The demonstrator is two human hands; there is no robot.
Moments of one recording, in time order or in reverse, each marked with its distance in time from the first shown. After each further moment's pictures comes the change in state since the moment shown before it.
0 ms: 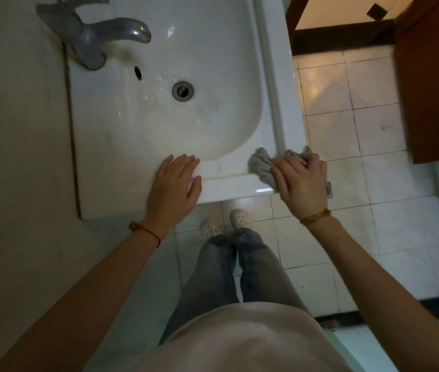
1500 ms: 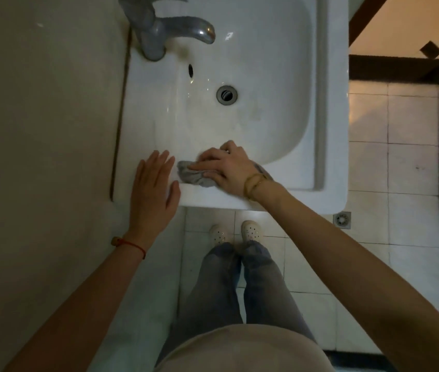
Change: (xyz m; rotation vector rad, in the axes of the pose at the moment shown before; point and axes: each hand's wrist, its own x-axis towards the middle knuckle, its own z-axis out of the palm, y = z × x) left_hand -0.057 -0.065 -0.015 0.045 0.227 -0.252; right_hand 0.099 -0.142 0.045 0.297 -0.432 -0.601
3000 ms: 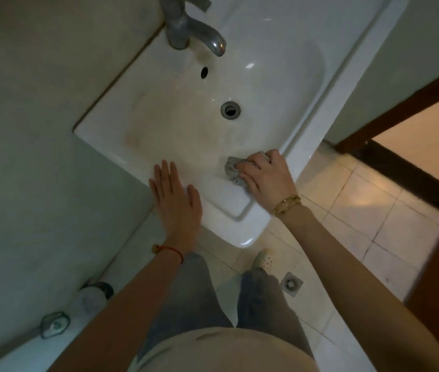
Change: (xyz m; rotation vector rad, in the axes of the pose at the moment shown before) left_hand 0.033 0.251 0.084 -0.062 0.295 -0.938; right_hand -0.076 0.159 -0.114 -0.252 0.149 -0.370
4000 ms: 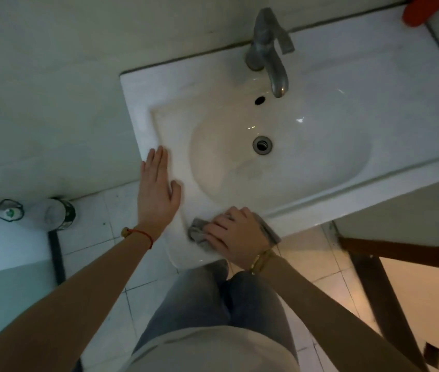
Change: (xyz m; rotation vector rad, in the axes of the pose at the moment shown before) left_hand 0.006 0.030 0.019 -0.065 0.226 -0.251; right_hand 0.020 0.051 -0.004 0.050 -0.420 -0.784
